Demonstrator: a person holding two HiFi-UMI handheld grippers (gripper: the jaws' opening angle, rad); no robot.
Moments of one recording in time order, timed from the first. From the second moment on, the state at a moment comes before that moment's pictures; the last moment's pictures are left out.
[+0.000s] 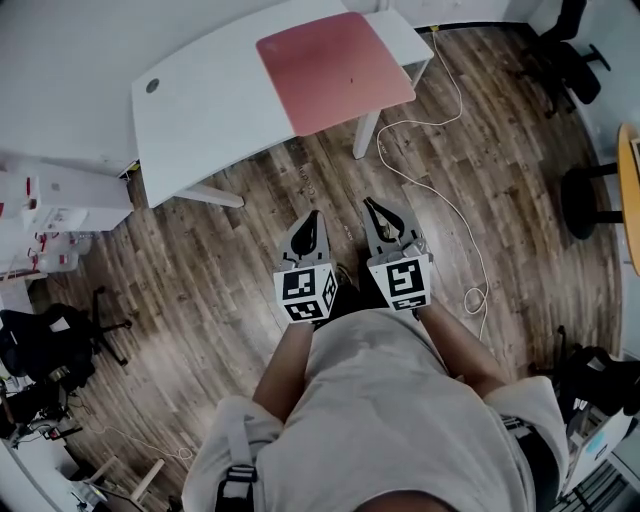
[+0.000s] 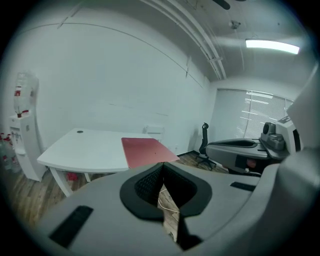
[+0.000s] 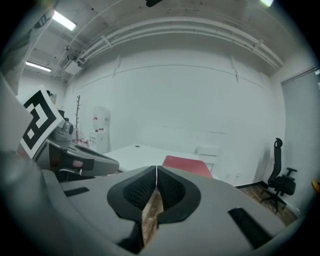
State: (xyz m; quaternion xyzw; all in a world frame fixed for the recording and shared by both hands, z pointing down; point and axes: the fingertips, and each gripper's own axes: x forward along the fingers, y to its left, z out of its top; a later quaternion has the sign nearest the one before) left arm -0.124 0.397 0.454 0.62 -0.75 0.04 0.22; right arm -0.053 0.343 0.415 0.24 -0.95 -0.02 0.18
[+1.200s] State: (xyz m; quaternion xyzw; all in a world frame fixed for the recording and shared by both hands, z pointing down) left arm -0.191 0.247 0.547 0.46 -0.79 -0.06 0.41; right arm -0.108 0.171 0.505 0.07 -0.96 0.07 0.25
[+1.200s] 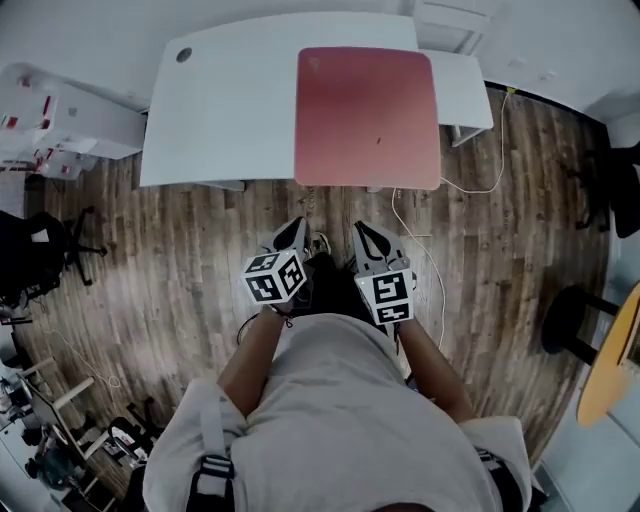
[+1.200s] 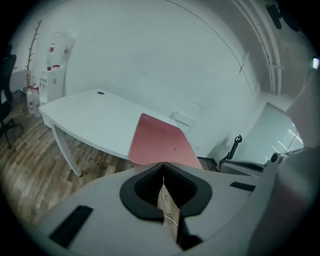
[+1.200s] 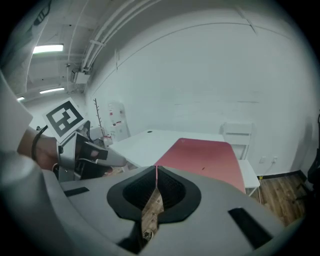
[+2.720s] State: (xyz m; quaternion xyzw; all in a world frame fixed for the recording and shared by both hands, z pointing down) left arm -0.297 0.199 0.702 0.43 -0.69 -0.21 0.55; right arm -0.209 0.164 0.578 0.11 -0.92 0.06 0.37
